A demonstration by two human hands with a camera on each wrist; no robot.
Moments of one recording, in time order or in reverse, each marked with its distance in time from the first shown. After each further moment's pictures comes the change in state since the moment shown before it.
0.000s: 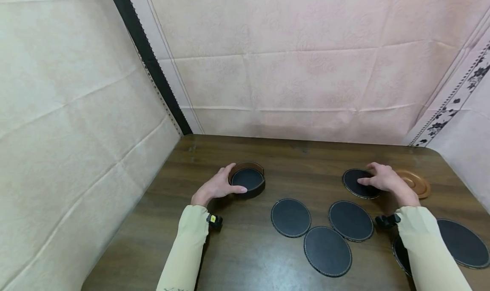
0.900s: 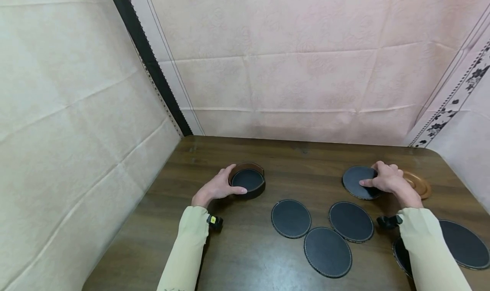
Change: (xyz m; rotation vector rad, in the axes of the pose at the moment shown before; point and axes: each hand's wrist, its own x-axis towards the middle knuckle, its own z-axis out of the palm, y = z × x) left_hand 0.002 -0.002 0.002 -0.001 0.002 0.004; right_hand -0.010 -0.006 -0.005 0.002 0.076 0.069
